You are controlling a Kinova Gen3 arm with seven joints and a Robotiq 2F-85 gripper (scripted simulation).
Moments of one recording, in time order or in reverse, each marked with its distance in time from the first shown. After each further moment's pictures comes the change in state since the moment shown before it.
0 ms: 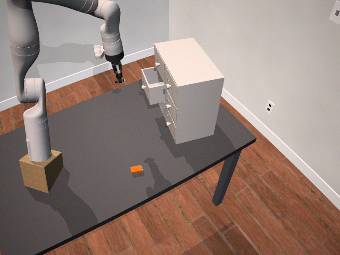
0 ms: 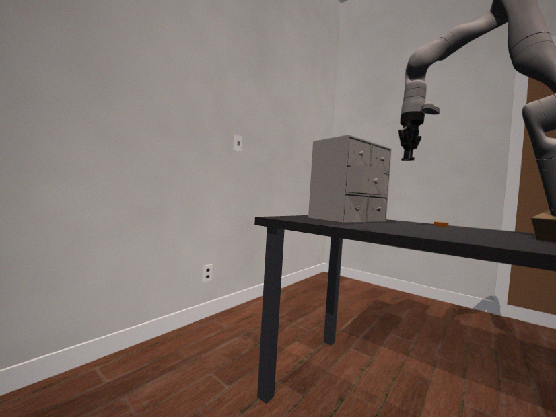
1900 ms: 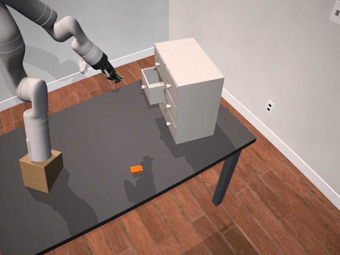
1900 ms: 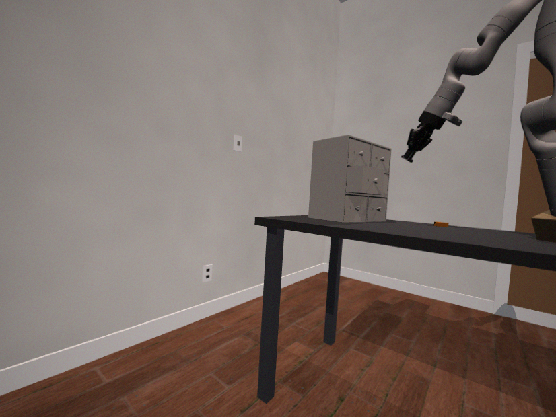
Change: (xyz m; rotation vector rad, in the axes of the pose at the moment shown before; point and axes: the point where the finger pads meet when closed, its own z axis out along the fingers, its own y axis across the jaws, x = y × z) arm 0.008 0.010 0.002 -0.021 -0.494 -0.019
